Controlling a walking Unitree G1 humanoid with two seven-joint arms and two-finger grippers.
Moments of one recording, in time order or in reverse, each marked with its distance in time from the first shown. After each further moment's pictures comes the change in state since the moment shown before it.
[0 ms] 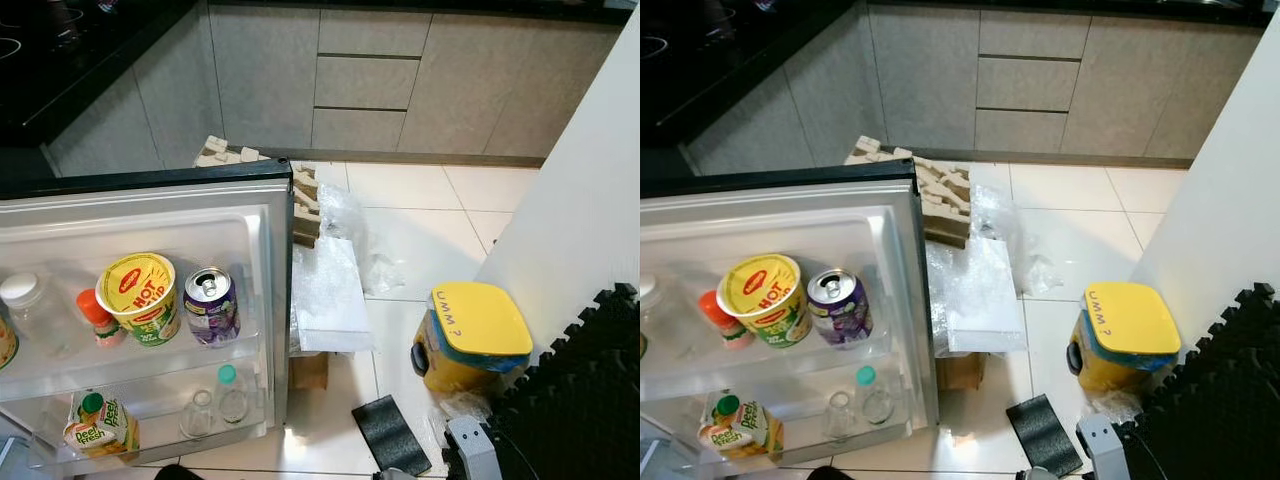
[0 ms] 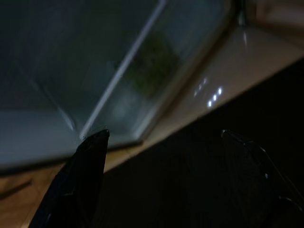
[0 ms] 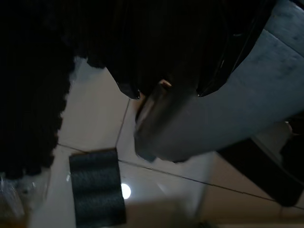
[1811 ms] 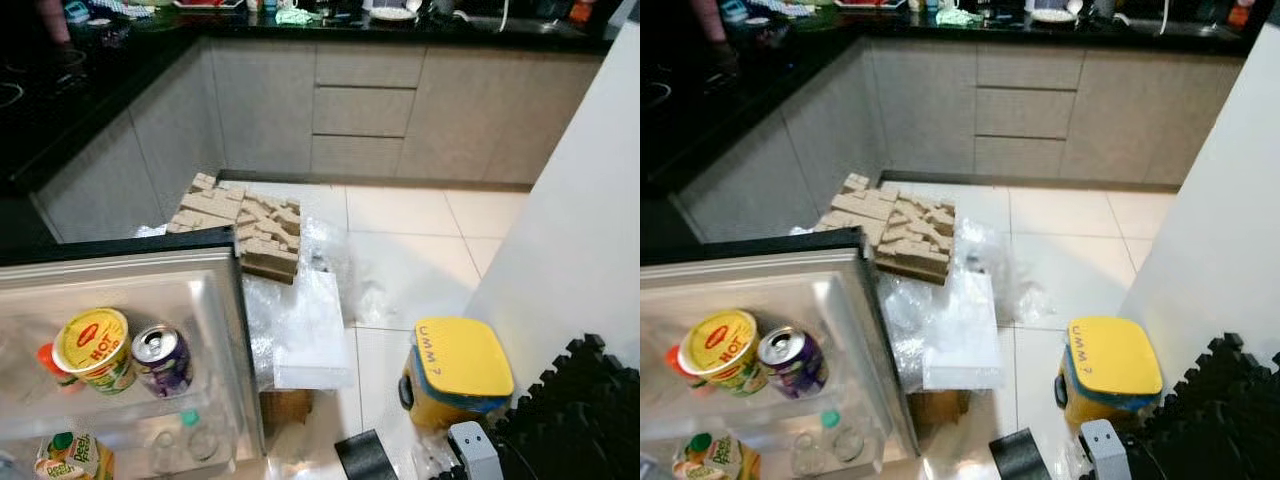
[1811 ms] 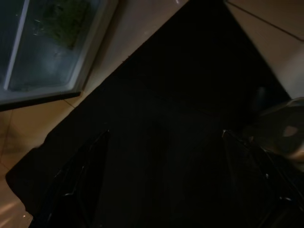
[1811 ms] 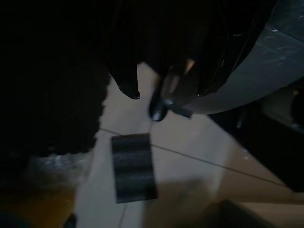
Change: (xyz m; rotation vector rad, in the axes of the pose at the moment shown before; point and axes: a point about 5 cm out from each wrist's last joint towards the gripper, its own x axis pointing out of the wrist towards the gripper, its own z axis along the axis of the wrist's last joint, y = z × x) left arm -0.015 -0.064 -0.019 0.058 0.150 -0.269; right arm 0.002 -0.002 0.004 -0.017 -0.009 -0.066
